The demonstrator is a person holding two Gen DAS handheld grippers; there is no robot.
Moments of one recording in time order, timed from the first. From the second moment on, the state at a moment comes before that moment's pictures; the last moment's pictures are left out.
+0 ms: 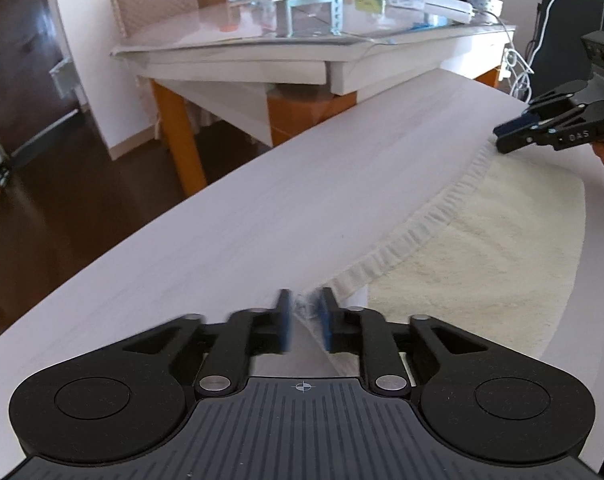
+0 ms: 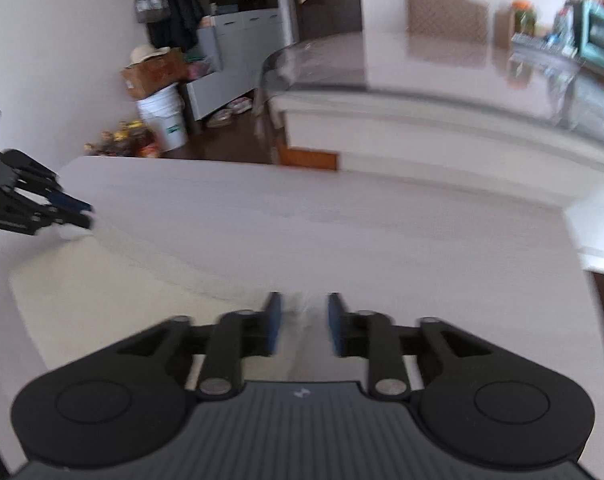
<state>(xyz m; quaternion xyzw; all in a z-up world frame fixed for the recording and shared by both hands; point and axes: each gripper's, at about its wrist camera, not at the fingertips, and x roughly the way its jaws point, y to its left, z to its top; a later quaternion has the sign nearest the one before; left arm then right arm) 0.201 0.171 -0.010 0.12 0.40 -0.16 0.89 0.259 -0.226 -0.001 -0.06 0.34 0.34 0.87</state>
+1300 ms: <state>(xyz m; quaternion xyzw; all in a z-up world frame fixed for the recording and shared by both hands) 0.103 0.142 -0.014 0.10 0.39 -0.13 0.90 0.243 -0.181 -0.008 -0.23 0.29 0.46 0.81</state>
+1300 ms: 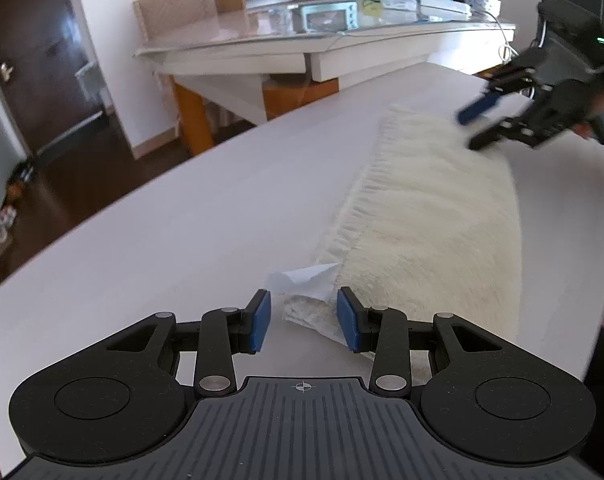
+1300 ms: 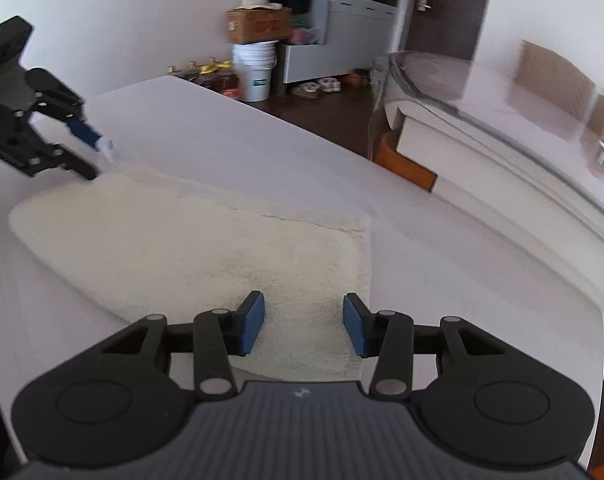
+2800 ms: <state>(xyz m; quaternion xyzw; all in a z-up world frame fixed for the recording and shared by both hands) 0.003 0.128 0.002 0.16 0.35 -0.18 0.91 -0.023 -0.121 -0.024 -0.43 0.15 0.52 0.73</state>
